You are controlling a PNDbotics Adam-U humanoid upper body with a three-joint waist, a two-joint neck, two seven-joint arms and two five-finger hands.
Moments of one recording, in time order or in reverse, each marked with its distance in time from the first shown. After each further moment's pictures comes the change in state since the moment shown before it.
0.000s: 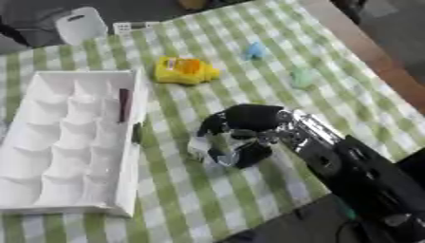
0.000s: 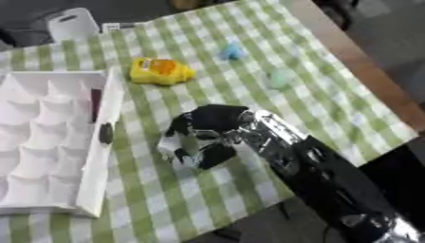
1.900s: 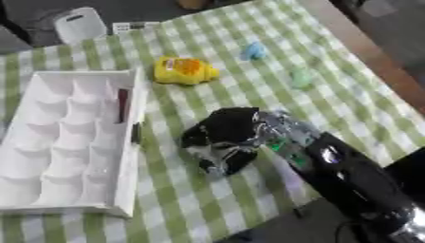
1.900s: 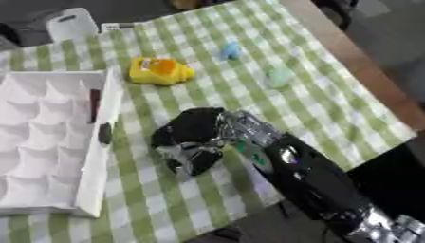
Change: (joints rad) left arm 0.000 0.000 -0.005 0.000 0.000 0.000 -0.001; right arm -0.052 0.045 0.044 0.035 0.293 -0.172 0.047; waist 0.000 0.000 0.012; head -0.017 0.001
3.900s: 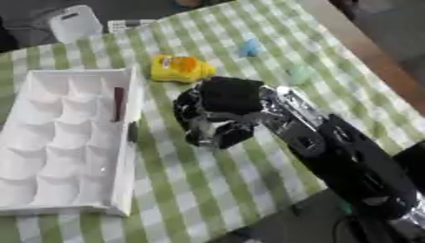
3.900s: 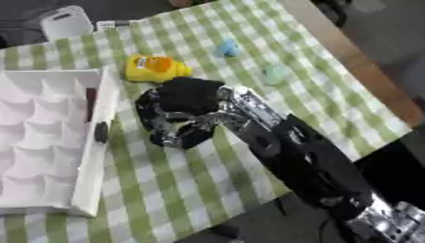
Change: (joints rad) left arm 0.000 0.000 -0.001 0.000 0.000 0.001 -0.001; right arm -0.065 -0.041 -0.037 -0.183 -0.325 0.084 -0.129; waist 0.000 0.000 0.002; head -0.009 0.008
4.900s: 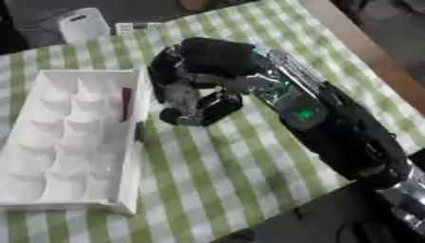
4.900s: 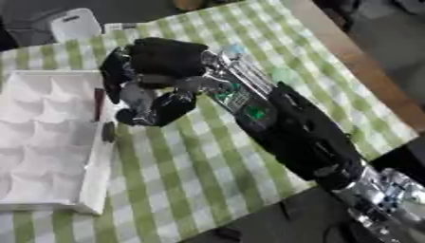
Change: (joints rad) left arm -0.009 -0.001 -0.025 0.000 0.007 -0.002 -0.014; right arm -0.165 -0.028 0.043 0.033 -0.224 0.078 -0.062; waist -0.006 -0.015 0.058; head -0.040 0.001
